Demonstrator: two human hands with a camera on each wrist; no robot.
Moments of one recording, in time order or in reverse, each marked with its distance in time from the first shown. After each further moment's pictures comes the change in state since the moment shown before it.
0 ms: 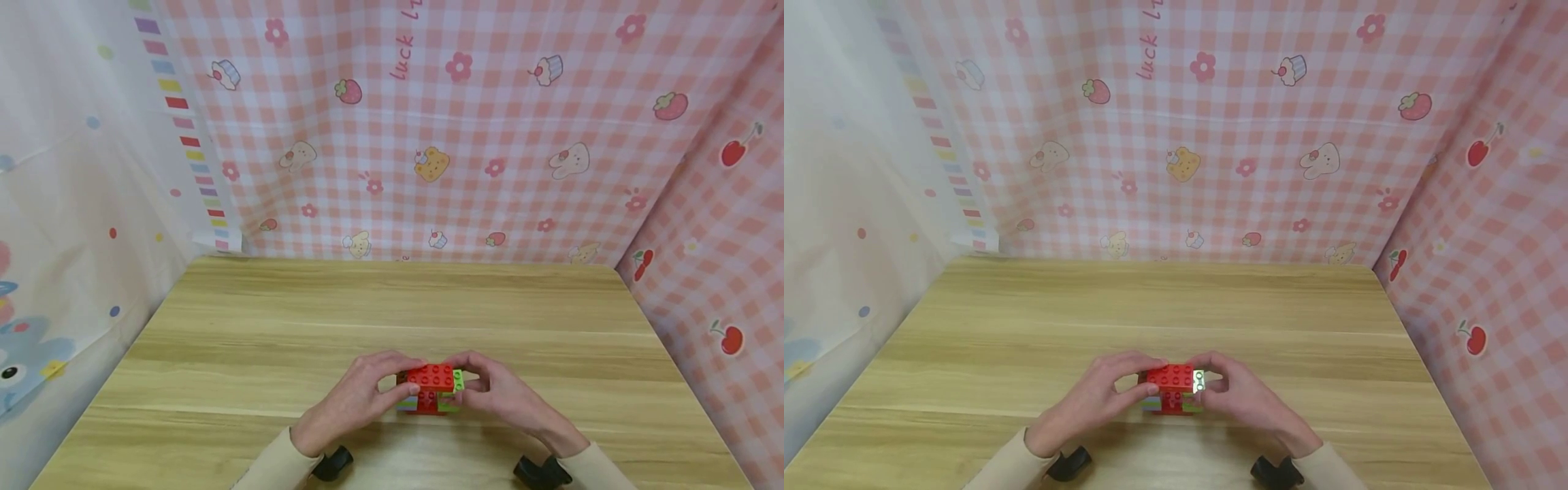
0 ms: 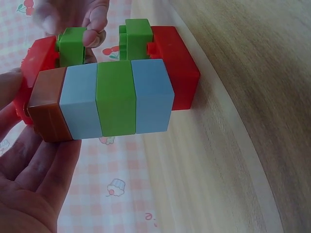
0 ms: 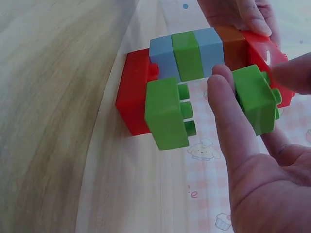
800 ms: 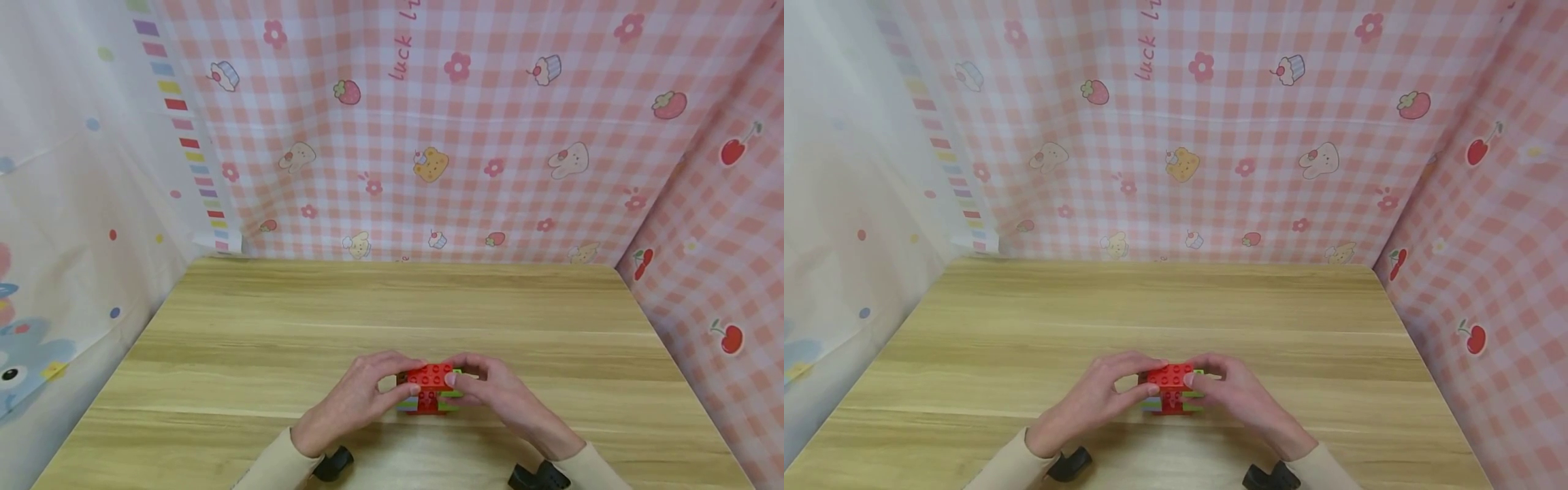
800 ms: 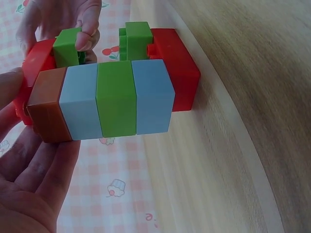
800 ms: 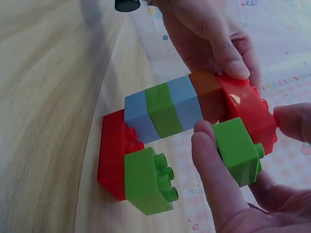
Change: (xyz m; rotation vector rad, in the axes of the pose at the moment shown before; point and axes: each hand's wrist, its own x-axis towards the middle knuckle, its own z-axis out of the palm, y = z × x) left_hand 0.001 0.001 0.001 0.007 0.005 -0.003; right_hand 0.003 -0.011 0.014 0.151 0.094 0.018
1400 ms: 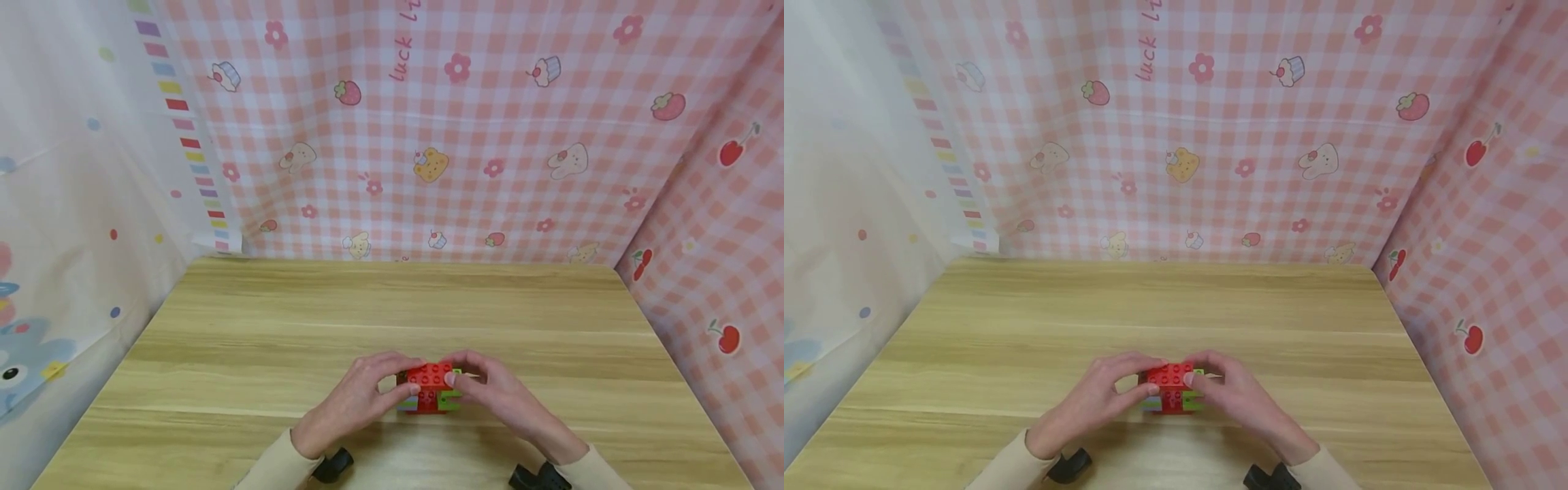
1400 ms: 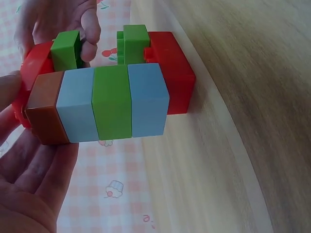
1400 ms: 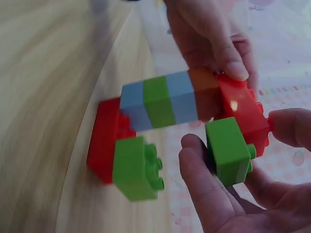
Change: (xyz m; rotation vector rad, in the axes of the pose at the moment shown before) left_hand -0.001 0.001 0.001 -0.033 -0.014 -0.023; right_hand -0.005 -0.007 0.003 -0.245 0.069 -0.022
